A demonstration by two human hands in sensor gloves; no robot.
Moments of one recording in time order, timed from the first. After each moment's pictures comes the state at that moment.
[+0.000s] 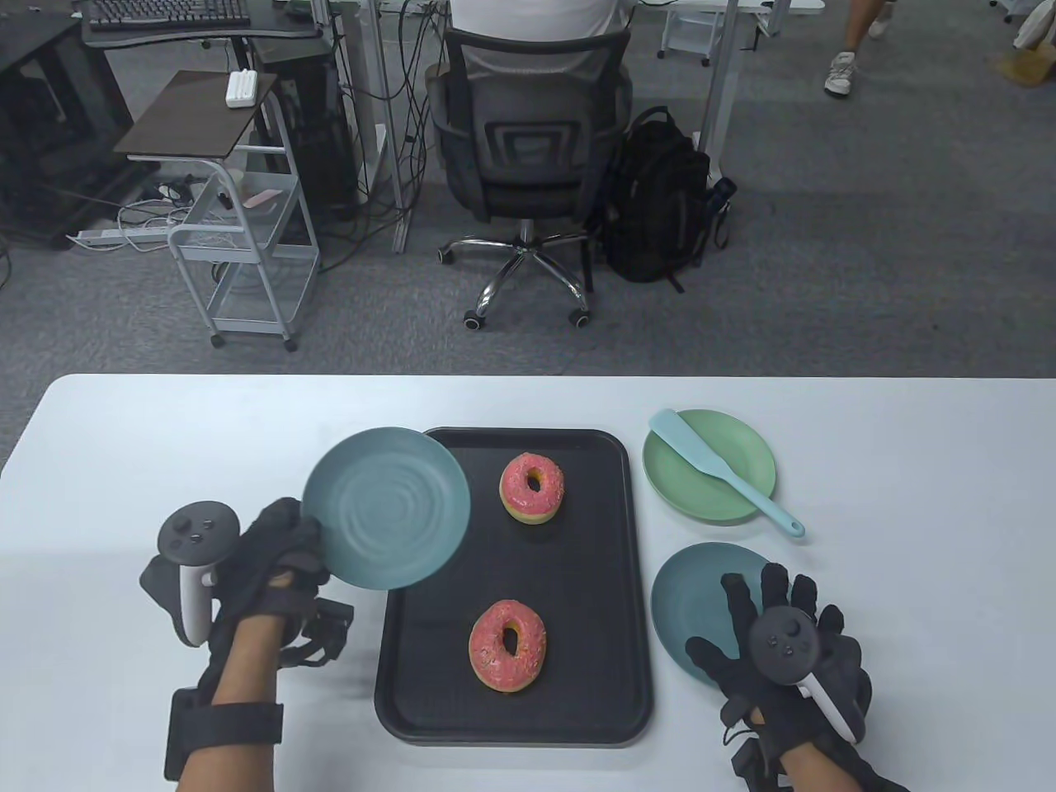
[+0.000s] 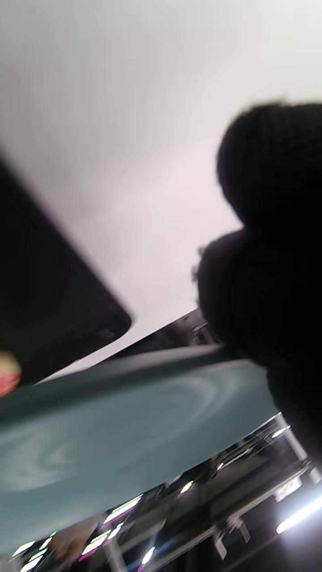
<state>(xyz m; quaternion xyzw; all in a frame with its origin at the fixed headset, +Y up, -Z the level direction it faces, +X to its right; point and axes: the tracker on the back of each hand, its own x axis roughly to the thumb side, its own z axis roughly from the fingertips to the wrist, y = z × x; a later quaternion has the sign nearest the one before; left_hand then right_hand) -0.287 -0.682 -0.337 -0.02 0.18 0.48 0.86 0.249 -0.737 -0.285 -0.07 0.02 0.98 0.19</state>
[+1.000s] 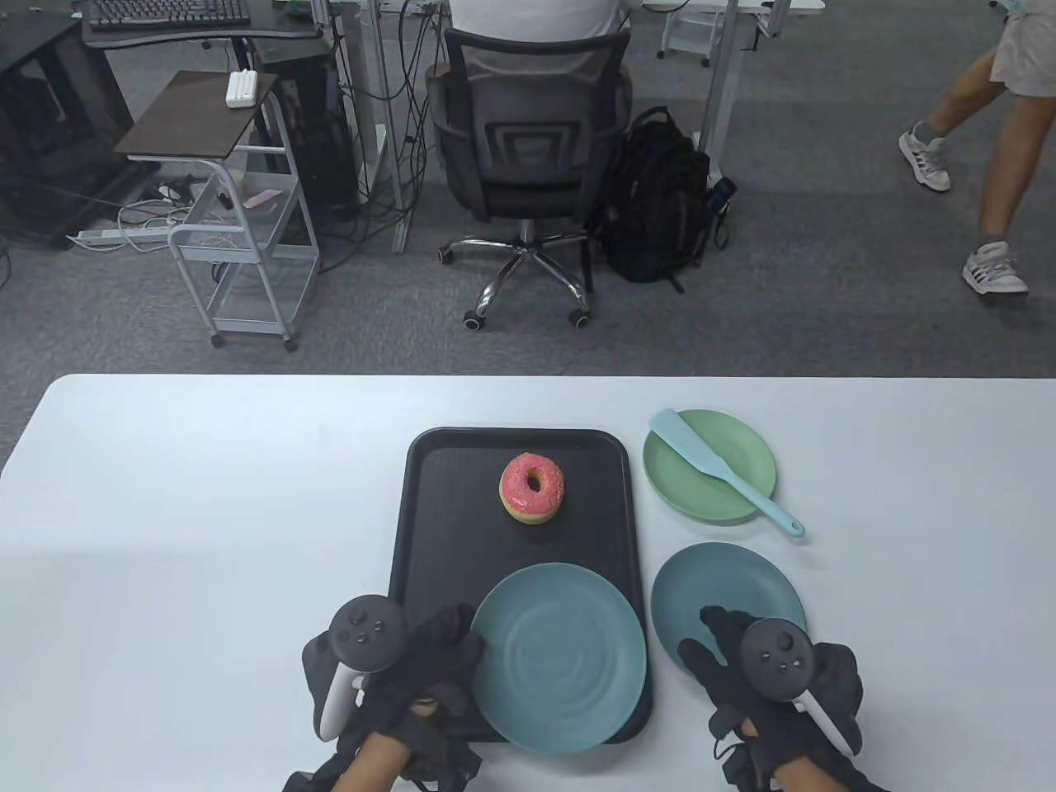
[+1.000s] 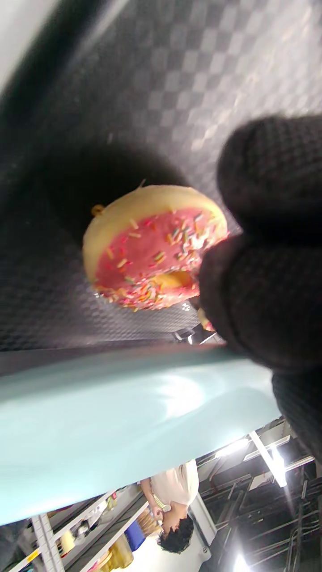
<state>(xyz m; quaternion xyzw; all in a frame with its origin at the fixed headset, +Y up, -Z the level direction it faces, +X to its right) -0.153 -0.722 -0.274 -0.12 -0.01 0.45 0.88 0.219 -0.719 -0.269 0.03 0.01 0.97 0.22</state>
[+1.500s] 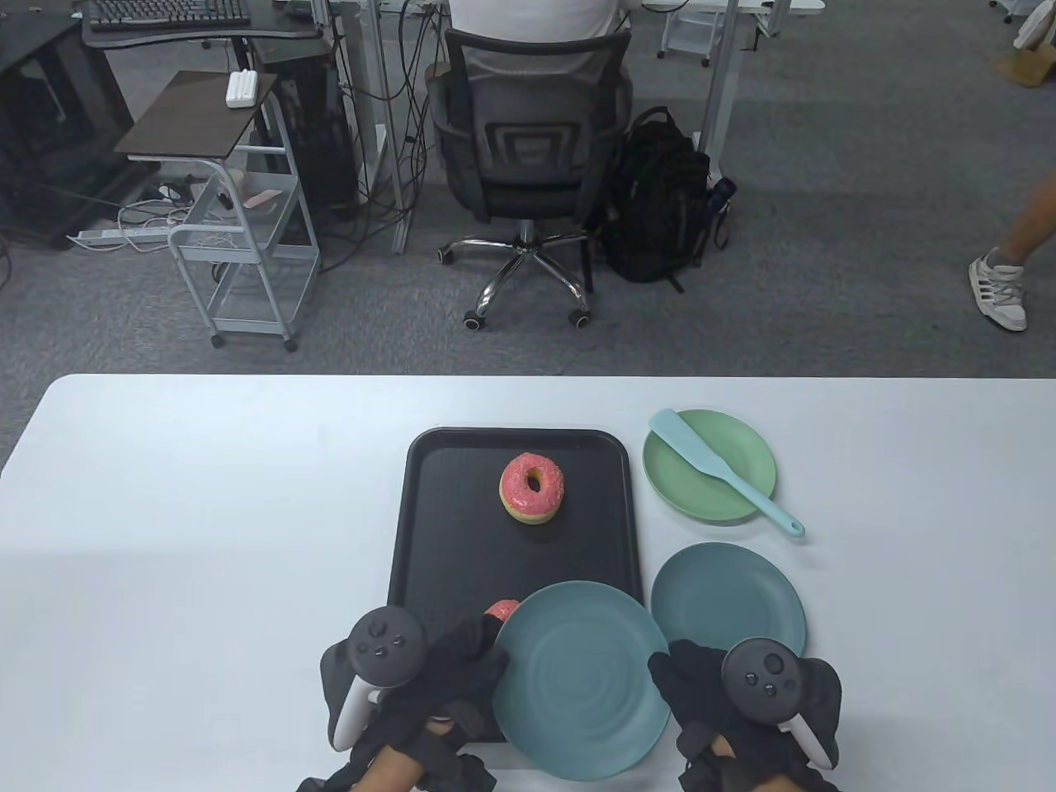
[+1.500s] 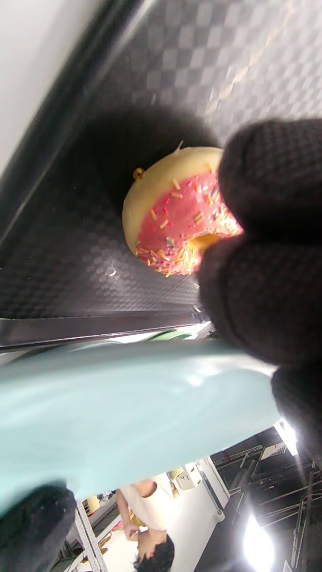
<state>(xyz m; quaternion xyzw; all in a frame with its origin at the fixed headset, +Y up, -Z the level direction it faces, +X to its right) -0.139 -0.717 -0.266 -0.11 -0.05 0.45 0.88 0.199 -0.714 -0.259 0.07 -0.04 0.94 0.34</state>
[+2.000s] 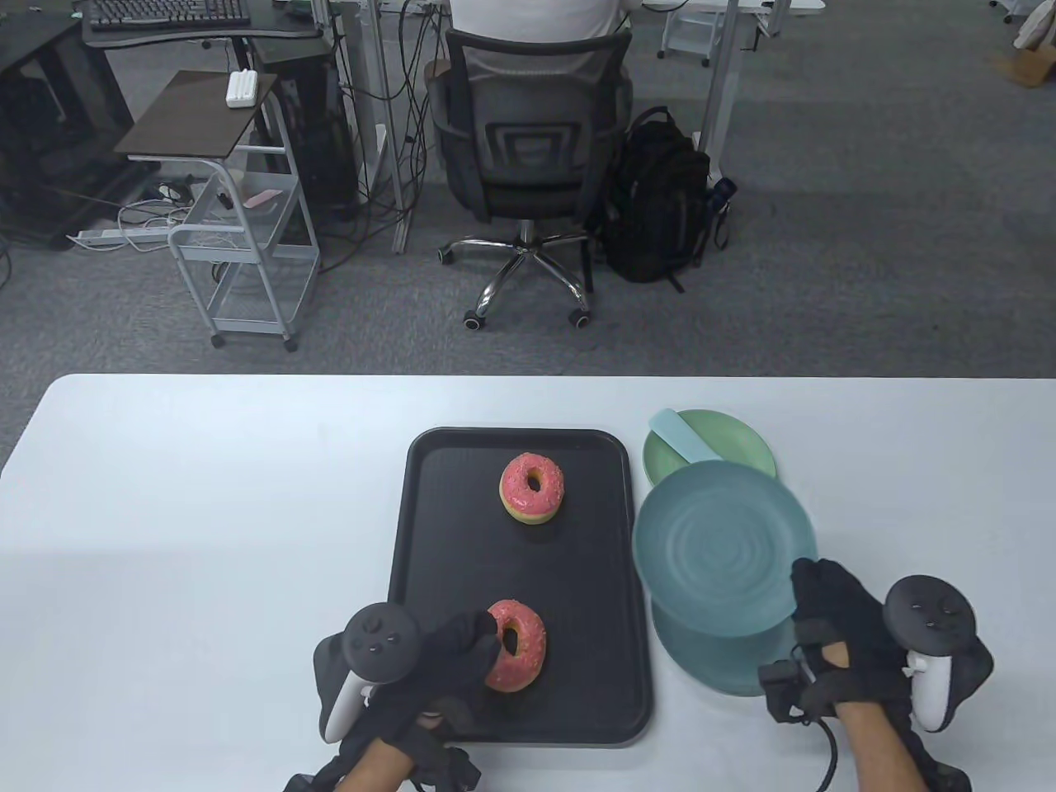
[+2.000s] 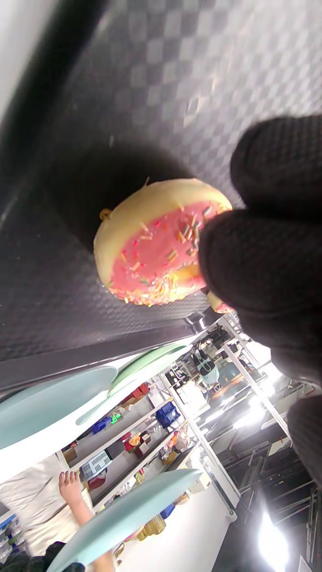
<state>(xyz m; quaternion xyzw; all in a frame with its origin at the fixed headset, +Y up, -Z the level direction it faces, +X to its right) -0.151 -0.723 -0.274 -0.10 -0.05 0.42 0.90 0.349 -0.682 -0.301 -0.27 -0.13 0.84 0.45</state>
